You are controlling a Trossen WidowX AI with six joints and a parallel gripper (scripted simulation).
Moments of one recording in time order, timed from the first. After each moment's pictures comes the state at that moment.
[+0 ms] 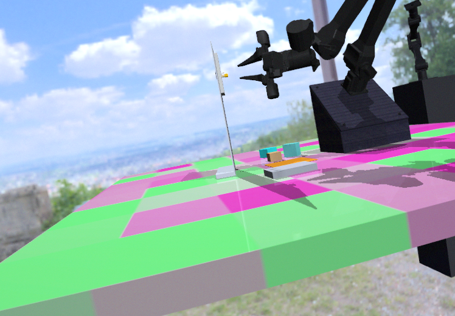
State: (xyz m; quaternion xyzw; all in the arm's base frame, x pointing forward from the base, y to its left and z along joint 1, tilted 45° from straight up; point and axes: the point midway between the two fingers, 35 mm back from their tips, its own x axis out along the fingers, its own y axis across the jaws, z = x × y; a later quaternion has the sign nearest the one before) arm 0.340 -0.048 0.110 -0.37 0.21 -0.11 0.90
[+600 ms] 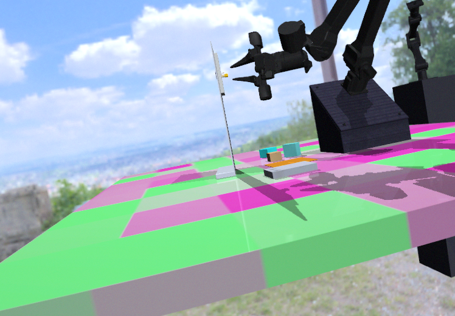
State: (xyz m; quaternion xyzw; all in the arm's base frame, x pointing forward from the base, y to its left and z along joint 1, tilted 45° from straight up) arm 0.360 -0.051 0.108 -0.37 0.21 -0.11 0.90
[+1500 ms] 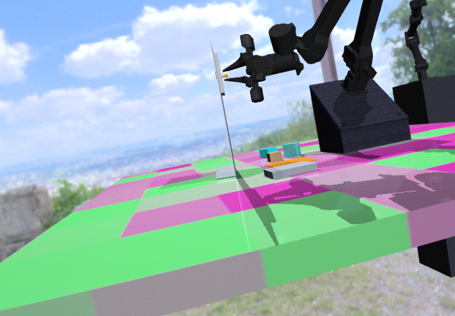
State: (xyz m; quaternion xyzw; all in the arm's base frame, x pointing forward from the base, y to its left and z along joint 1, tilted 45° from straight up) arm 0.383 -0.056 0.103 -0.37 0.21 -0.11 0.90
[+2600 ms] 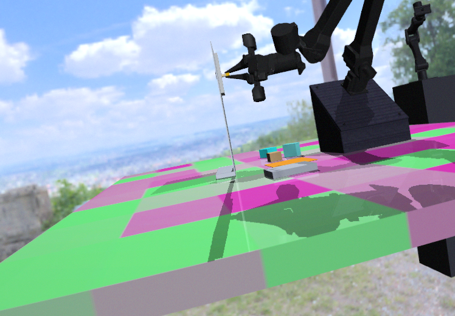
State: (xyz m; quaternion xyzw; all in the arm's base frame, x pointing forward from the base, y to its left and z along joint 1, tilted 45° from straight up) arm 0.378 -0.055 0.104 -0.37 0.20 -0.11 0.90
